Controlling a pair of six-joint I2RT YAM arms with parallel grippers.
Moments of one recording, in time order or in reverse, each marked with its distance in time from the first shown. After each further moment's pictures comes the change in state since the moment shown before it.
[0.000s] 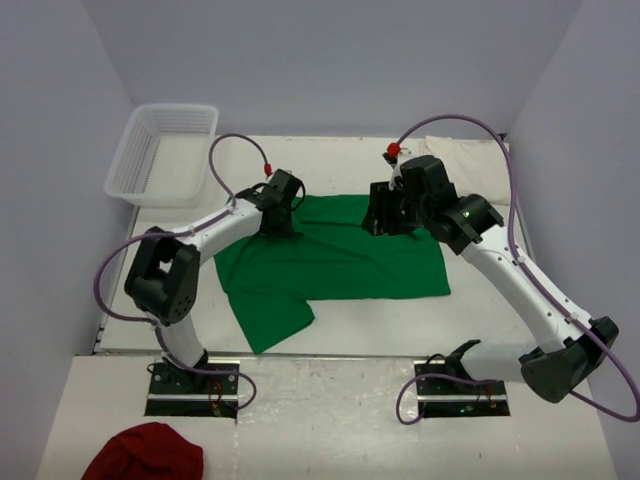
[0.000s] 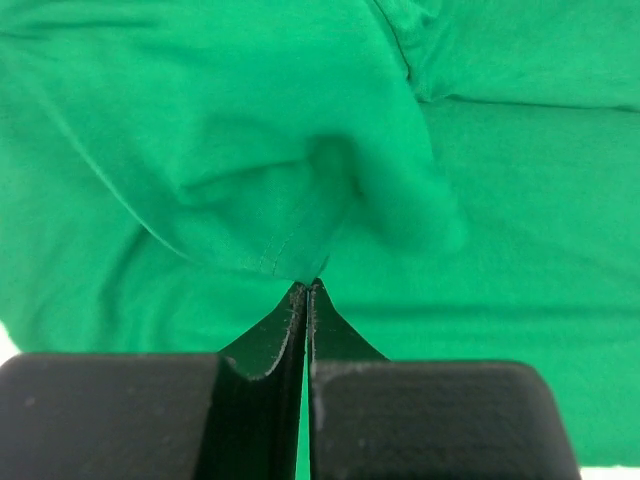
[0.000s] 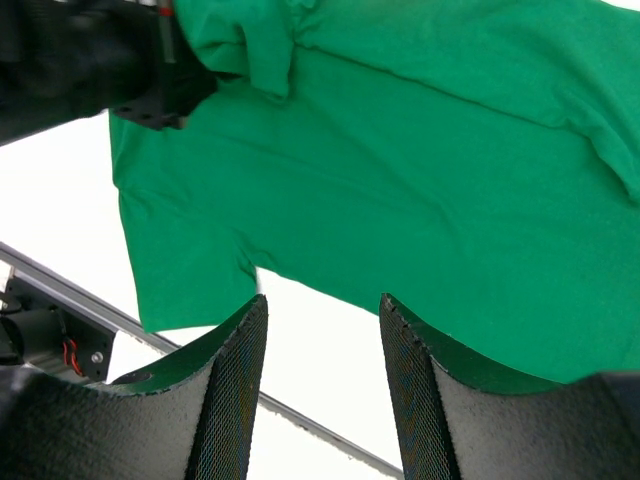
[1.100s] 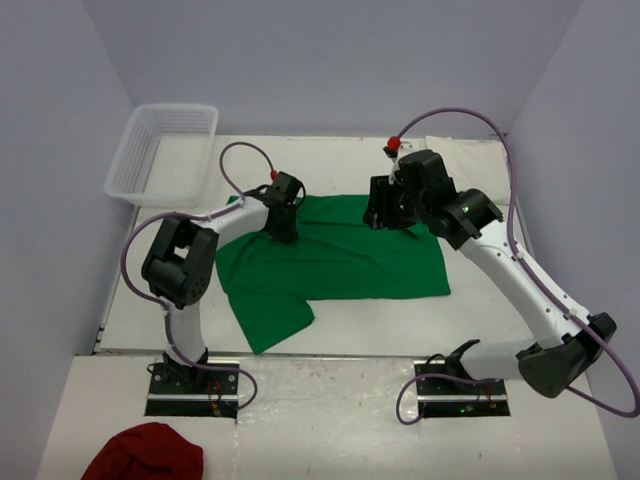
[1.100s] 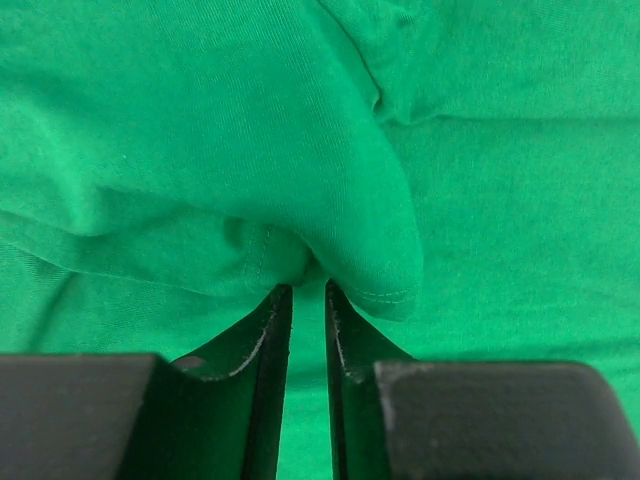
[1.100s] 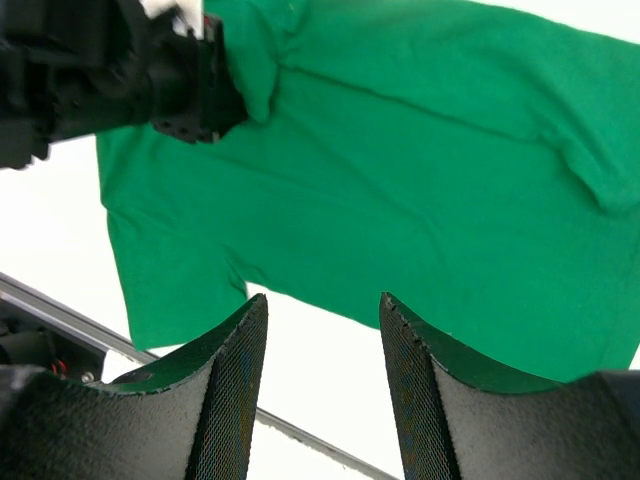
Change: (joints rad) left arm 0.036 0.112 0.010 0.084 0.140 0.031; right arm 0.008 0.028 0.069 -0.013 0.058 -0.002
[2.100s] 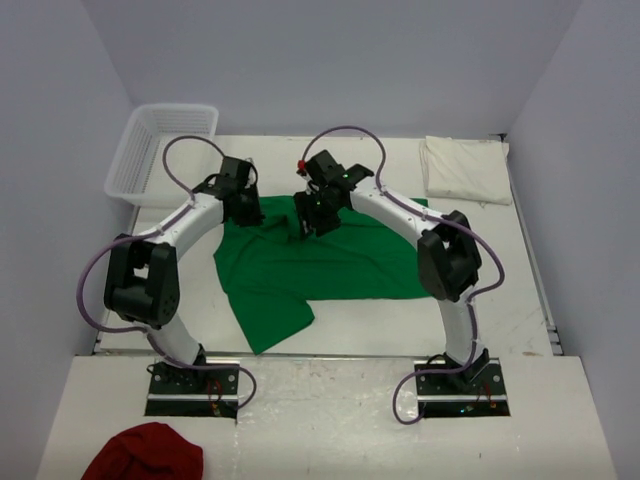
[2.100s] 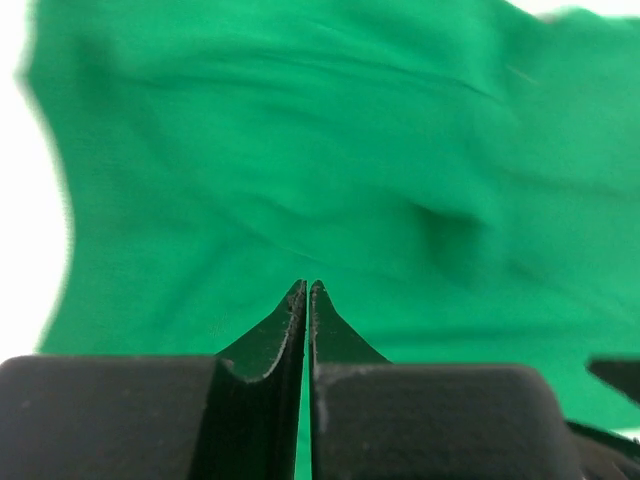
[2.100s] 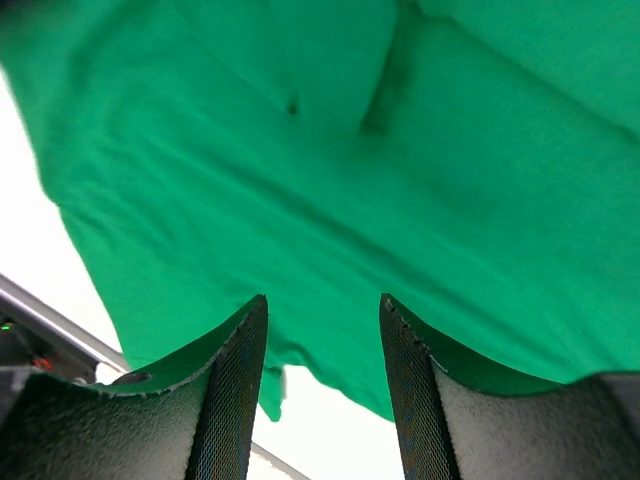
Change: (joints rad) left arm 0.266 -0.208 -0.084 -0.006 0.142 0.003; right arm 0.100 0.826 0.386 0.011 -0.229 -0.010
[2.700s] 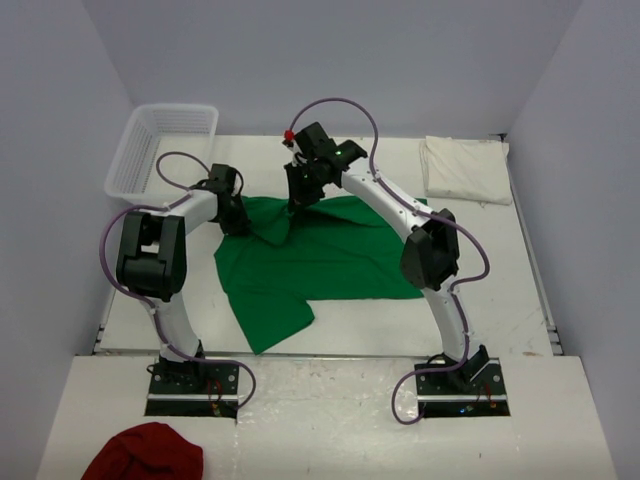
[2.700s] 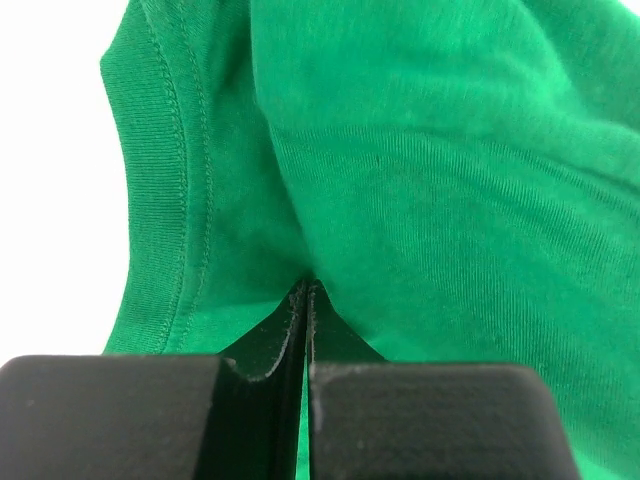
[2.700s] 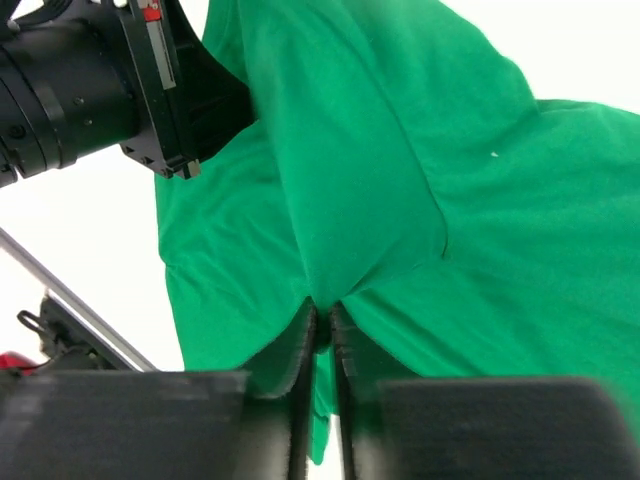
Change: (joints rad) left arm 0.103 0.183 0.008 0.022 0.043 -0.016; right arm -0.003 0.152 0.428 -0.104 -0.035 -0.005
